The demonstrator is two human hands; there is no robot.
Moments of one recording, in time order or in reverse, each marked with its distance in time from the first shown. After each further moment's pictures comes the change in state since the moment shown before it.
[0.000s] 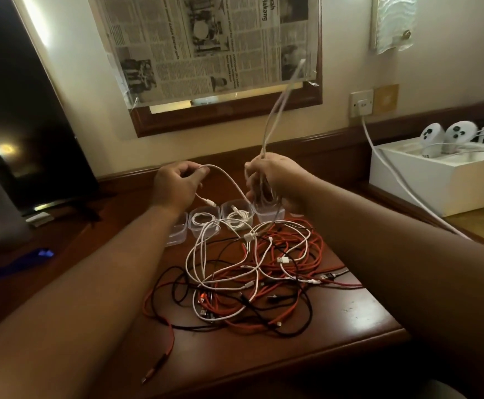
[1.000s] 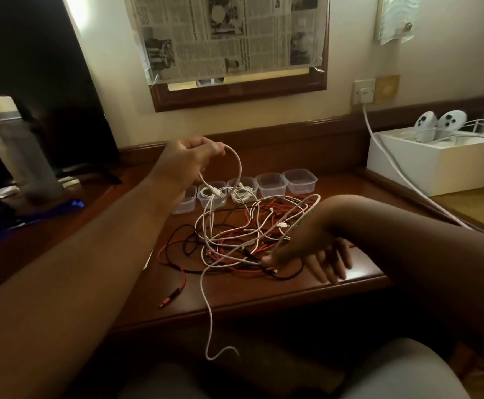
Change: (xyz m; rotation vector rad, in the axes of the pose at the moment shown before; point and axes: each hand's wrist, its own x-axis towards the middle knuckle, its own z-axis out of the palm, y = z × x) left_hand -0.105 0.073 -0.064 -0.278 -0.261 -0.134; right_hand -0.125 0.040 0.005 -1.269 -0.802 0.829
